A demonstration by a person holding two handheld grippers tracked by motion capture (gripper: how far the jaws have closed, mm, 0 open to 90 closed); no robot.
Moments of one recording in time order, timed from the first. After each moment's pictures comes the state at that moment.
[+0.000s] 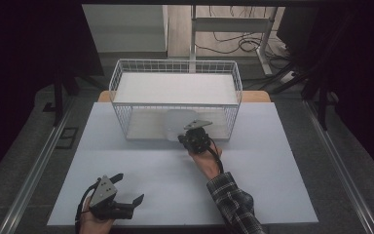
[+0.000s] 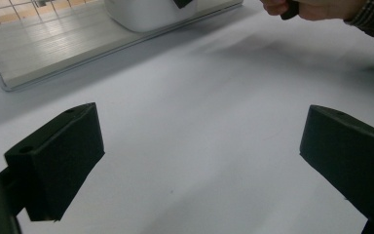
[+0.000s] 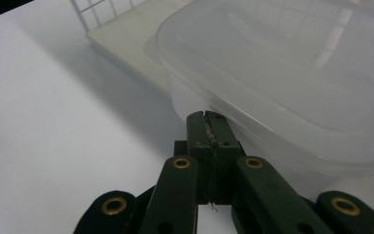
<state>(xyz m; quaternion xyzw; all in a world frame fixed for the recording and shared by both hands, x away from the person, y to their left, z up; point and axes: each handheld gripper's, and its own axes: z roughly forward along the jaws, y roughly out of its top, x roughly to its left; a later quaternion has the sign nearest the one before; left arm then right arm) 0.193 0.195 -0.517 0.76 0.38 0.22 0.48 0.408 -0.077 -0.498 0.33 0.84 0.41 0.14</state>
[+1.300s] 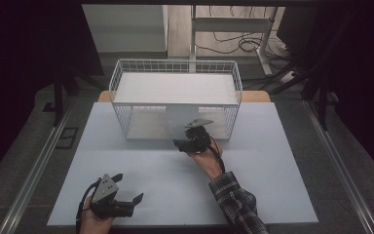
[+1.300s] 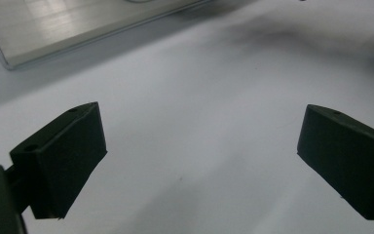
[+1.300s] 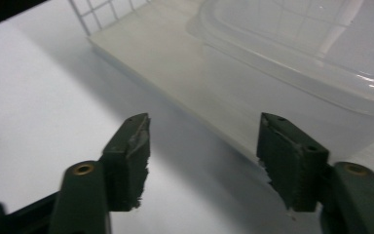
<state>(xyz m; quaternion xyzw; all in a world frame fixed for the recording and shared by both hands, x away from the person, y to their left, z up) 0.199 0.197 -0.522 0.77 0.41 0.20 0.45 0.412 -0.078 -0.497 0.34 0.83 0.42 0.13</state>
